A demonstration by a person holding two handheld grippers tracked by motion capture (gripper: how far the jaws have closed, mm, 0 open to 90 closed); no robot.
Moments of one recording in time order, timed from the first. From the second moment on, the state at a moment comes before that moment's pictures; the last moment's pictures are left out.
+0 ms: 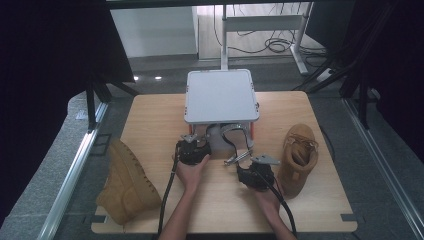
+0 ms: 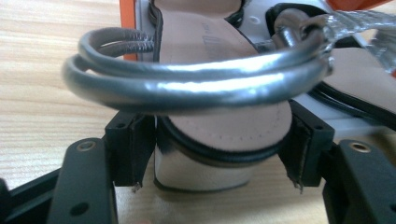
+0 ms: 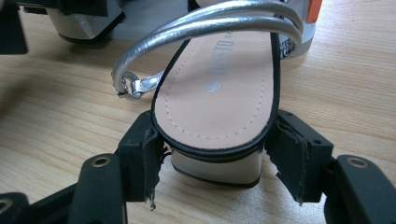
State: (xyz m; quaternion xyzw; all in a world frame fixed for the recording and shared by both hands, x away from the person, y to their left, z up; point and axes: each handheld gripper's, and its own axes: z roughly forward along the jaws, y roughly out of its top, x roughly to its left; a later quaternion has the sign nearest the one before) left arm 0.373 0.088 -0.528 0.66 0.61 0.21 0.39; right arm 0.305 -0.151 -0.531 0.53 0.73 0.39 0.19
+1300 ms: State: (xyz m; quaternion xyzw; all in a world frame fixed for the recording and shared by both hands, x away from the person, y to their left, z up) left arm 0.371 0.080 -0.526 0.63 0.62 0.24 0.41; right arm 0.304 -0.151 -0.531 0.53 0.73 0.39 0.19
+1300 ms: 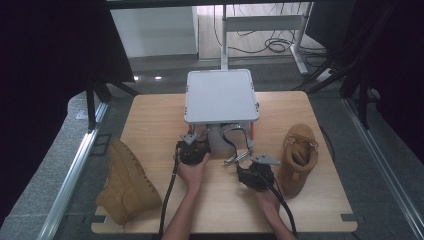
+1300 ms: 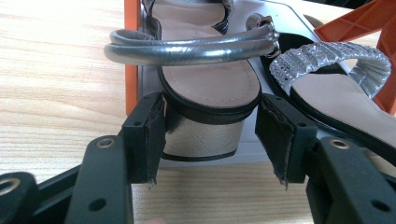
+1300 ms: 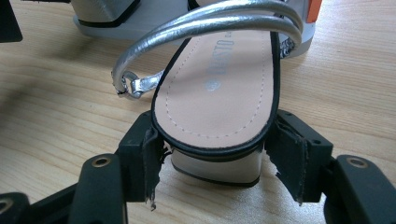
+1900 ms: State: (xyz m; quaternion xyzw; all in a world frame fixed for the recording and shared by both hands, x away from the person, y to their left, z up) left arm 0.372 0.083 -0.526 0.64 0.61 0.23 0.41; right arm 0.310 -0.142 -0.537 0.55 0.72 0.37 0.21
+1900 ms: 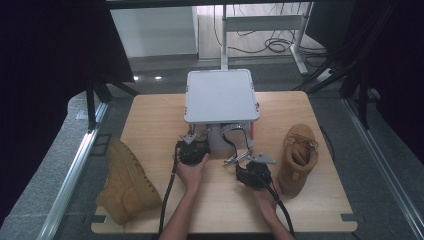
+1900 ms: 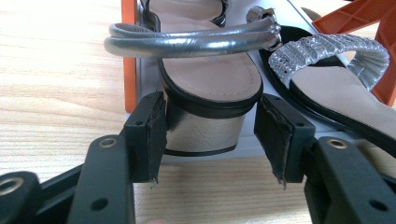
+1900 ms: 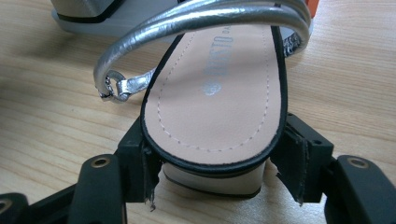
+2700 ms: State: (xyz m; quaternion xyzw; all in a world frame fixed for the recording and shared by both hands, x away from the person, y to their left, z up) left arm 0.372 0.087 -0.525 0.64 0.61 0.21 0.41; right arm 0.323 -0.140 -0.518 0.58 0.67 0.42 0.19
